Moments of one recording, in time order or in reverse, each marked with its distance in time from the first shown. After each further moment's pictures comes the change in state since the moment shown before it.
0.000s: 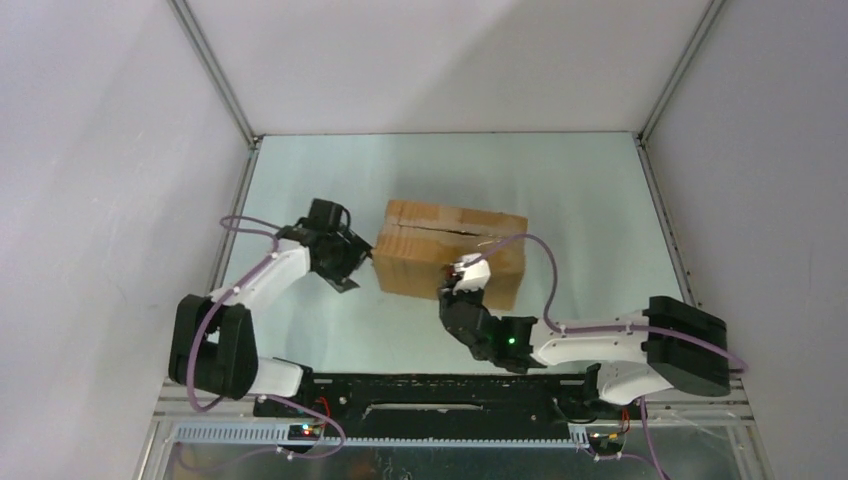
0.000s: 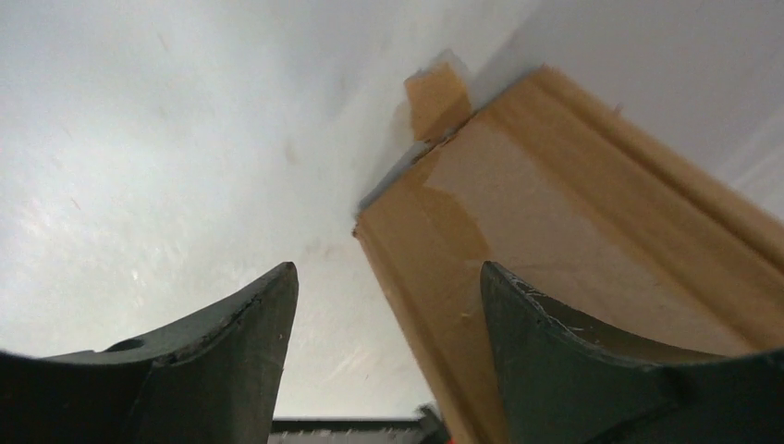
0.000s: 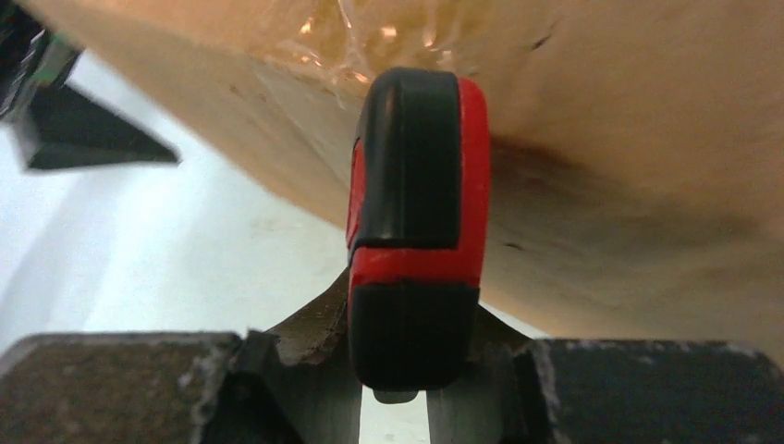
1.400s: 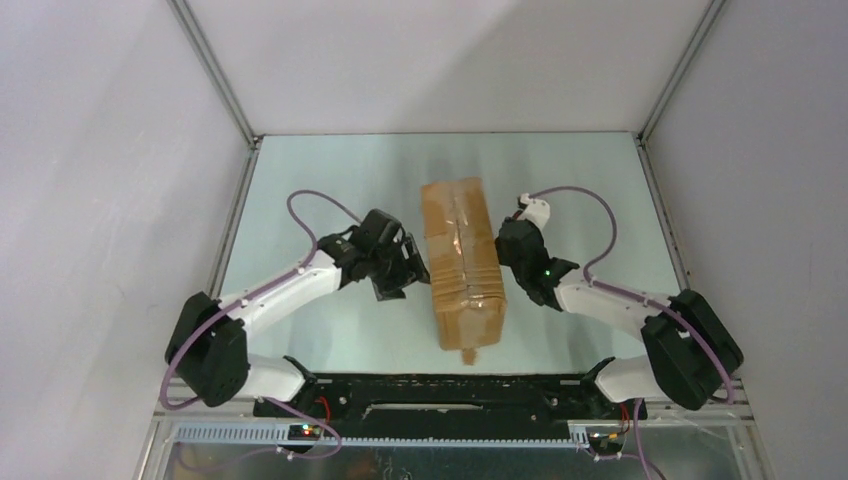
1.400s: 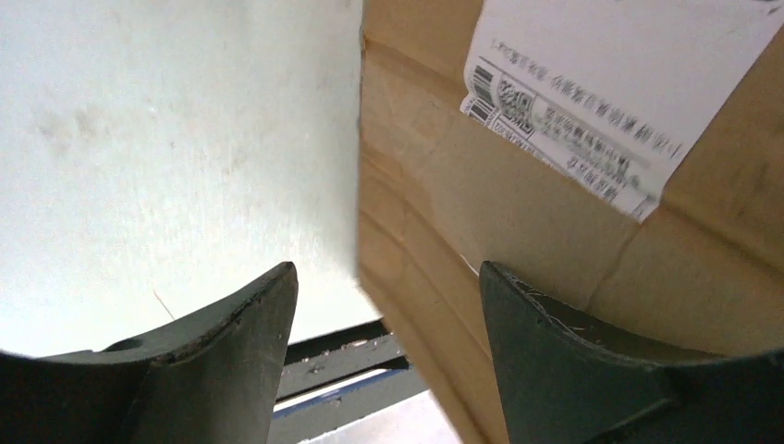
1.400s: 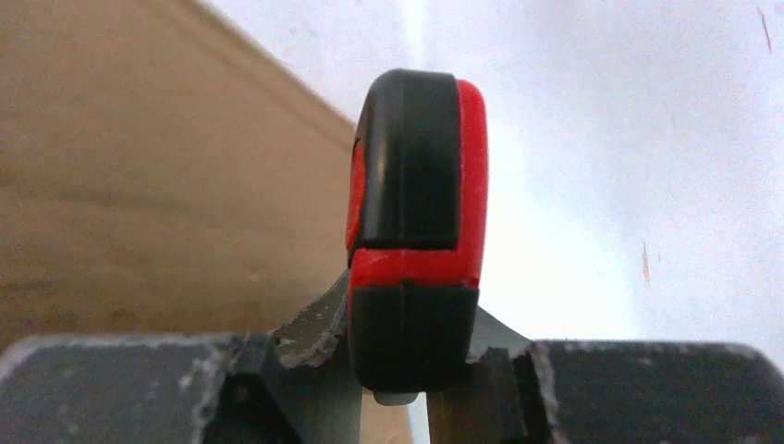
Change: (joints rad) left arm -0.450 -0.030 0.042 0.073 0.069 0.121; right arm -0.649 -0.077 -0.032 -0.155 -0.363 0.027
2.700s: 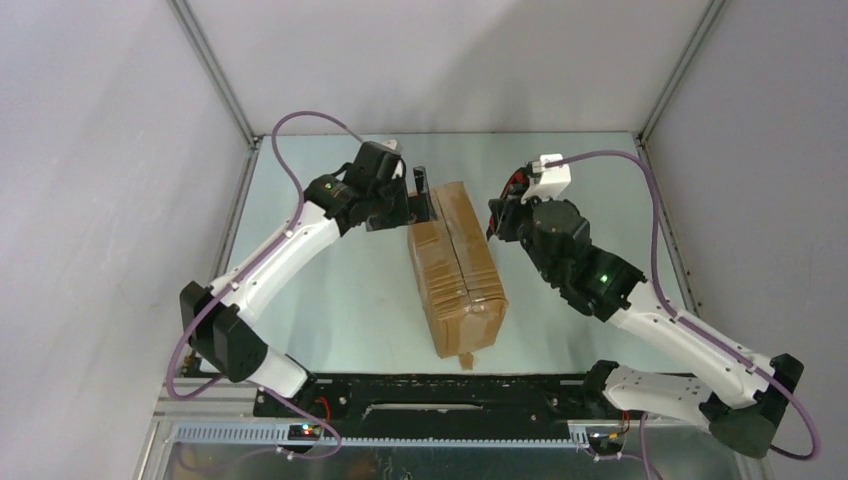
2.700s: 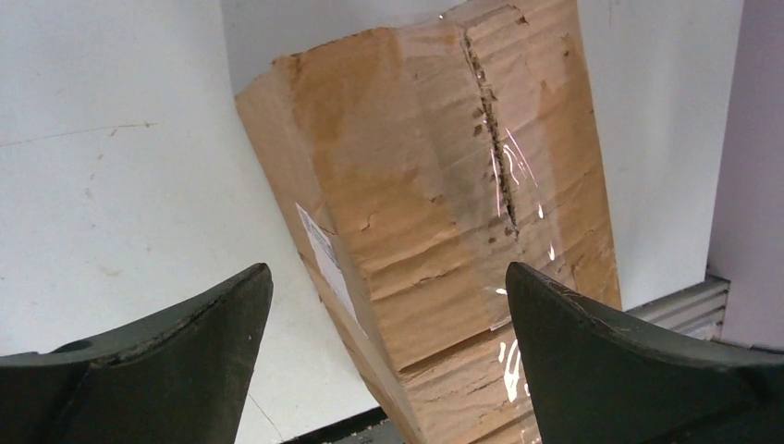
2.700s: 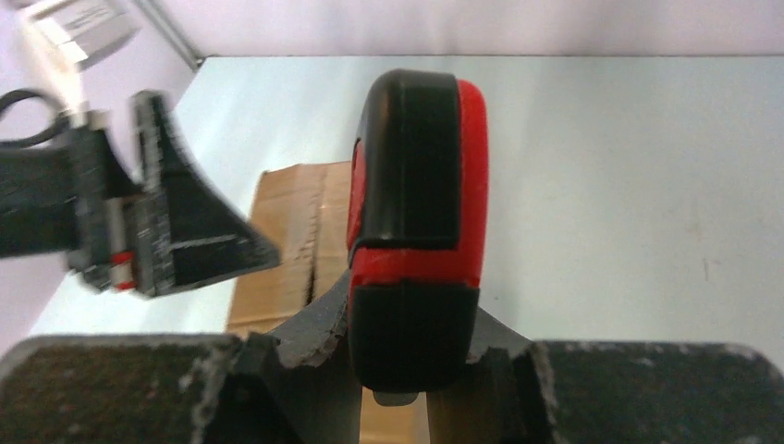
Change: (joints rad) left arm 0.035 0.125 0.527 -0.230 -0.177 0.343; right arm 0.144 -0.304 0.414 -0.341 0.027 -0.288
